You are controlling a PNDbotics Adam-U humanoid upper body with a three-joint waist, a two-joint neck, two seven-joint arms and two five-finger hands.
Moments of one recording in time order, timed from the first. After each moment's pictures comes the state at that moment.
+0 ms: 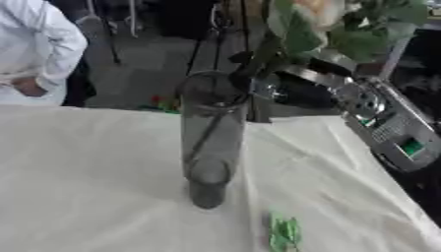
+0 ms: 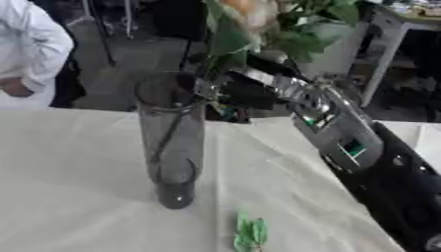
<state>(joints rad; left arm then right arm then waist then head) -0.64 0.42 0.06 -1.98 -0.02 -0.28 0.36 -1.07 -0.80 0.31 -1.58 0.18 0.12 0.41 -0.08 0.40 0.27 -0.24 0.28</state>
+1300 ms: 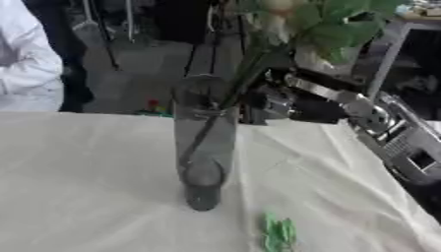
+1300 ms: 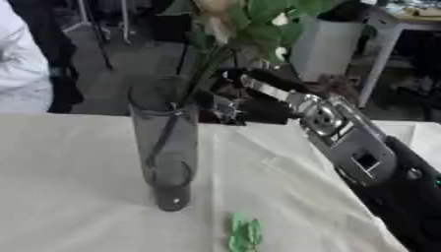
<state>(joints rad) -0.63 0.42 0.06 -1.98 -0.02 -0.27 0.37 -0.97 -0.85 0.29 -1.60 0.17 0.11 0.38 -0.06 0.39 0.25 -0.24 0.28</state>
